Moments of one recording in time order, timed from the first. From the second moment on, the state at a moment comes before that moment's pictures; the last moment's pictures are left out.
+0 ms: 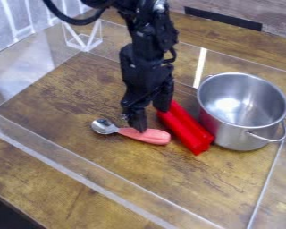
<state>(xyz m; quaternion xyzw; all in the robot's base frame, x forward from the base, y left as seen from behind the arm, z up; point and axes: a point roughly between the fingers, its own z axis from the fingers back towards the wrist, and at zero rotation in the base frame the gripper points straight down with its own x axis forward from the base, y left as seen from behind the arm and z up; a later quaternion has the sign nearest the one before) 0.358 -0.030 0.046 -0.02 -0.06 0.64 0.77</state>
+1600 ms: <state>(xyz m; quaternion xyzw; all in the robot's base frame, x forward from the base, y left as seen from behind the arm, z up) 0.381 -0.029 0.027 0.04 -0.05 0.62 0.78</state>
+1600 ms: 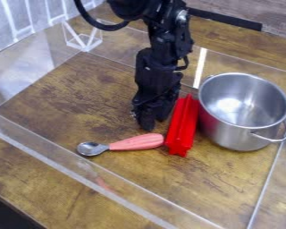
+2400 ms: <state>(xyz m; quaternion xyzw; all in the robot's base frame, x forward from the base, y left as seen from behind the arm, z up) 0.366 -0.024 0.028 0.06 -0.01 0.69 0.73</state>
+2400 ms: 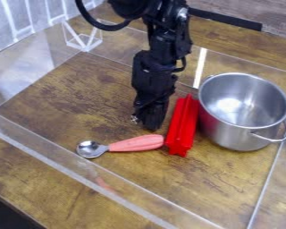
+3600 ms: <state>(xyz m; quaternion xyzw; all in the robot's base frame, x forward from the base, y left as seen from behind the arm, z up) 0.369 -0.025 0.075 0.05 0.03 0.69 0.72</state>
